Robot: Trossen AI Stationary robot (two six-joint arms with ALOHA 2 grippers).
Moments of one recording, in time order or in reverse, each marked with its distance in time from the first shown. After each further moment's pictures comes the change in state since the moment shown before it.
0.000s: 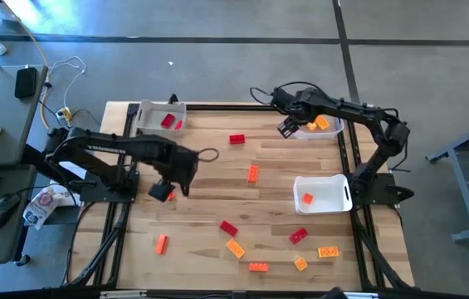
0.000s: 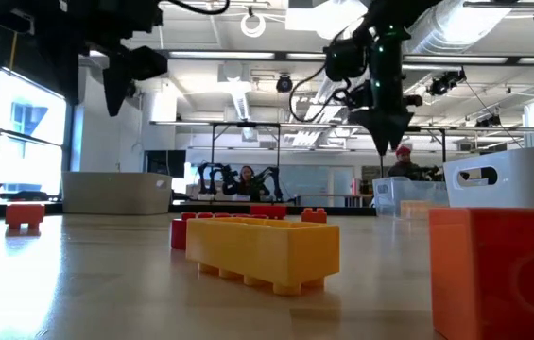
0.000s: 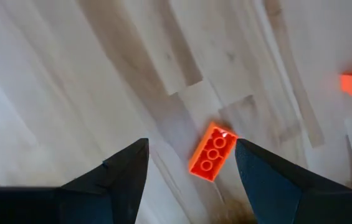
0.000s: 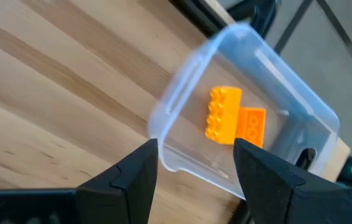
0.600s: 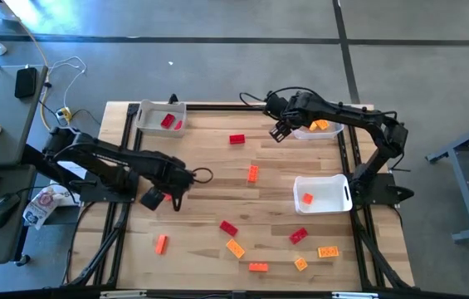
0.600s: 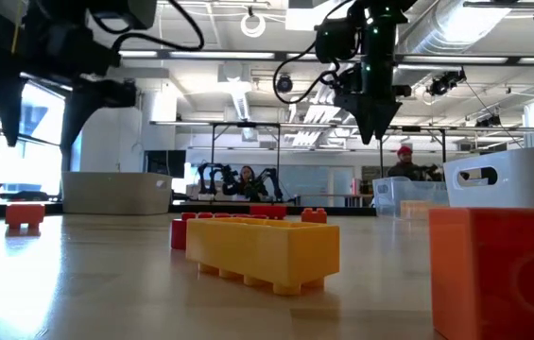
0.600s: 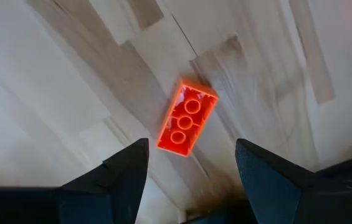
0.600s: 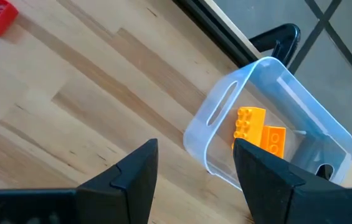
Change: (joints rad) left arm -0.112 0.007 -0.199 0.020 -0.047 -0.052; right arm 0.106 0.000 0.057 -0.002 0.000 0.049
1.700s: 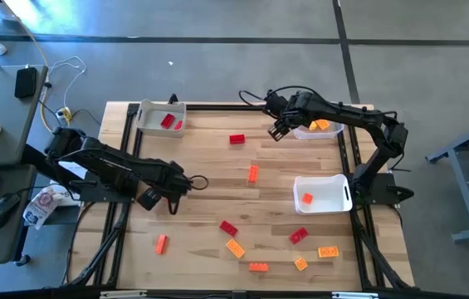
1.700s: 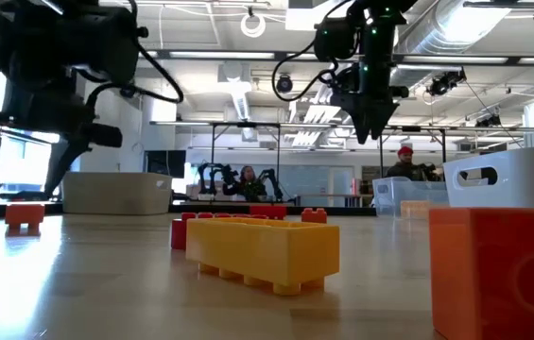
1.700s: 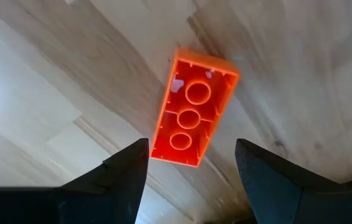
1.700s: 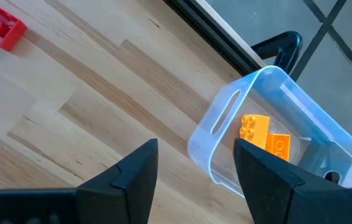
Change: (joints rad) left arm -0.012 0.037 -0.210 0.171 -0.069 0.097; right arm 0.000 0.000 0.000 0.037 -0.009 0.000
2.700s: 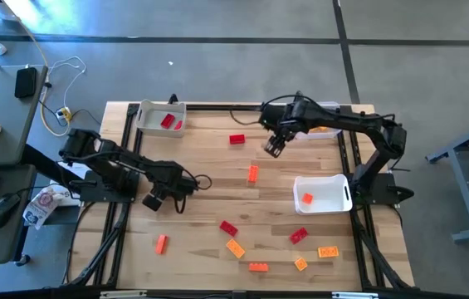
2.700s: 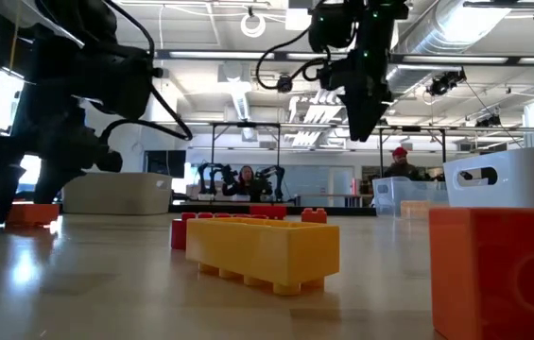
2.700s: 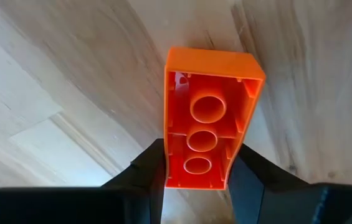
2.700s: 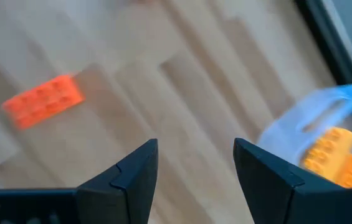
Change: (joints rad) left arm 0.056 0.142 -0.007 0.061 0.014 -0.117; right arm 0.108 0.000 0.000 0.002 -0.246 -0.159
